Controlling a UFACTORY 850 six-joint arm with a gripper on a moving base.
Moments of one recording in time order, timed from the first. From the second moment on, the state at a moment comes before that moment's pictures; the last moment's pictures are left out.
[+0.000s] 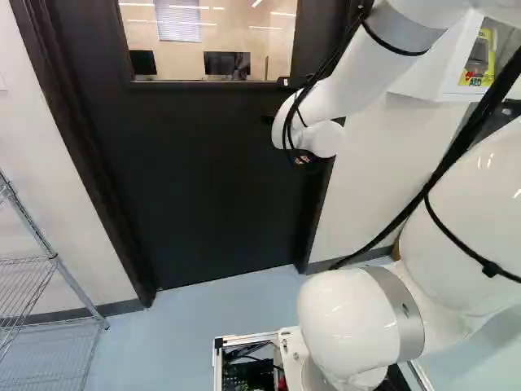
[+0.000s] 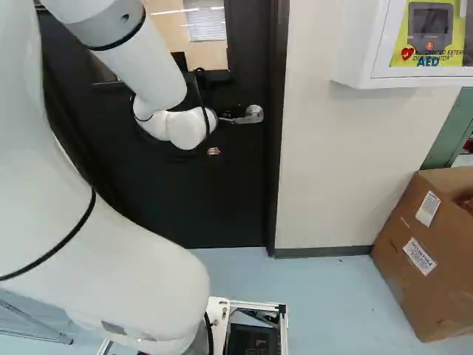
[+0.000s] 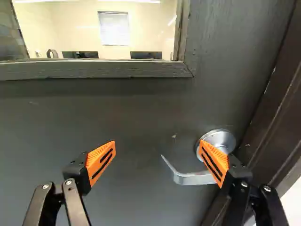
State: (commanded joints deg) arm -1.3 8.8 -31.5 0.0 43.4 0.0
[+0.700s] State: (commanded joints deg) arm -3.5 4.4 -31.3 0.0 43.4 0.0
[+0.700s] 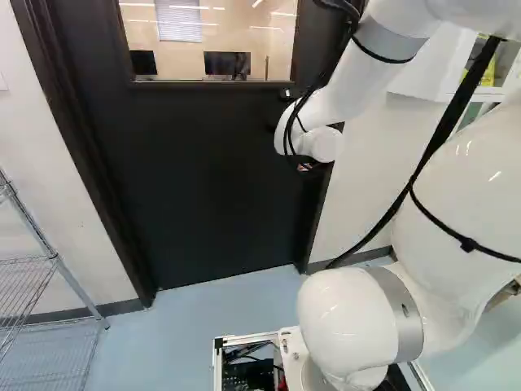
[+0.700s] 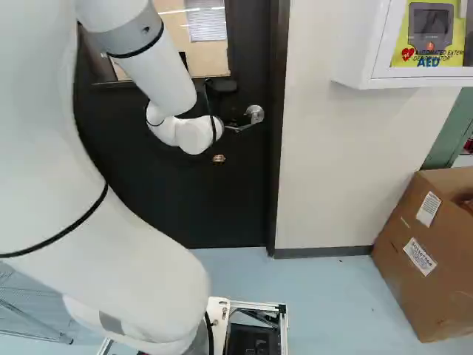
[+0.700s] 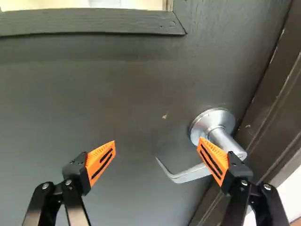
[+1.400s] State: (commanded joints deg) arm -3.7 0.2 -30.7 0.0 43.4 0.0
